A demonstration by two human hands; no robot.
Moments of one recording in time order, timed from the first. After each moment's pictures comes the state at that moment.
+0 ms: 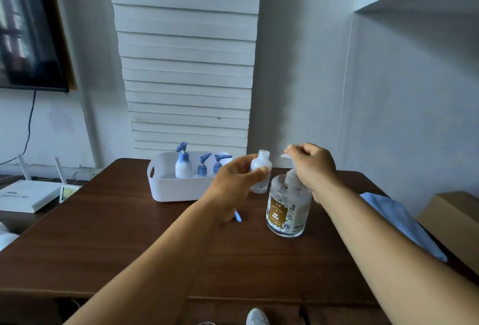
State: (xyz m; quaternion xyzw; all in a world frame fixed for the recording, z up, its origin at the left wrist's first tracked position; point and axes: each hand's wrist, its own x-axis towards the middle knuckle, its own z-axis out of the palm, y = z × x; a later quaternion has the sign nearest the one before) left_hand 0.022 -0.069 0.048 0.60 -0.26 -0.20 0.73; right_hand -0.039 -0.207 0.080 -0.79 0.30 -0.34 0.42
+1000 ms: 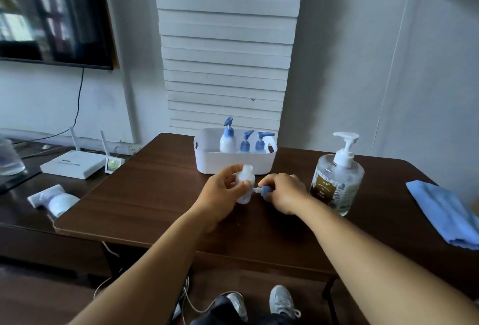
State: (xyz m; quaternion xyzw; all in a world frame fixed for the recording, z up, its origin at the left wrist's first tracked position) left_hand 0.045 0.033 -0.018 0.72 -0.21 -0.12 0.65; right_hand 0.011 -0.127 -0.008 -0.95 0.21 -0.02 0.23
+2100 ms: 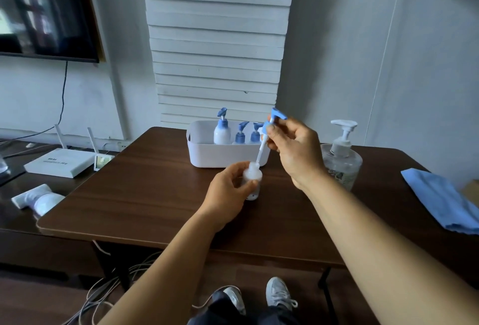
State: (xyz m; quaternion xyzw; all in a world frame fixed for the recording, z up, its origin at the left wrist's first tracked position) left_hand 0.042 0.015 -0.036 0.73 -0.25 -0.09 0.63; right_hand 0.004 -0.114 0.033 -0.71 0.02 -0.36 0.61
